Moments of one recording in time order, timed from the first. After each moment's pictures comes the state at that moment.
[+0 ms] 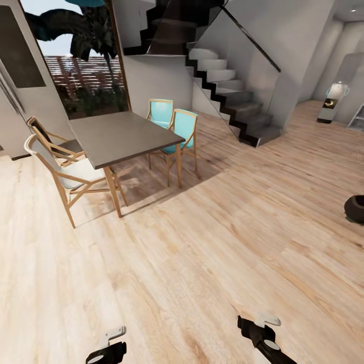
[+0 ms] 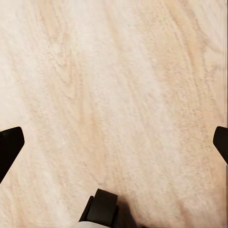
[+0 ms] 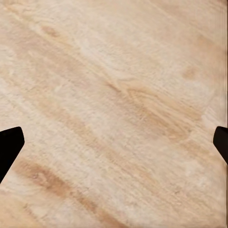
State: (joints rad) left arm -0.38 0.03 -0.38 -0.37 0.61 0.00 0.33; right arm -0.45 -0.10 0.60 -0.40 -0.82 -0.16 -0.29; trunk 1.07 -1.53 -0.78
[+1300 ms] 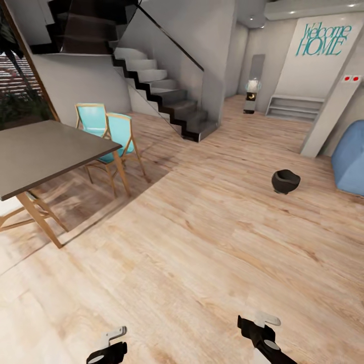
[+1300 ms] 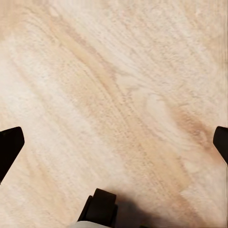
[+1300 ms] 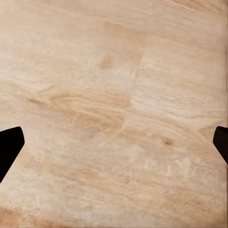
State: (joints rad) left arm -0.38 0.03 -0.38 -0.37 0.61 0.00 0.33; right arm -0.45 -0.10 0.60 -0.40 -0.82 -0.16 -0.29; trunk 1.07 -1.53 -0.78
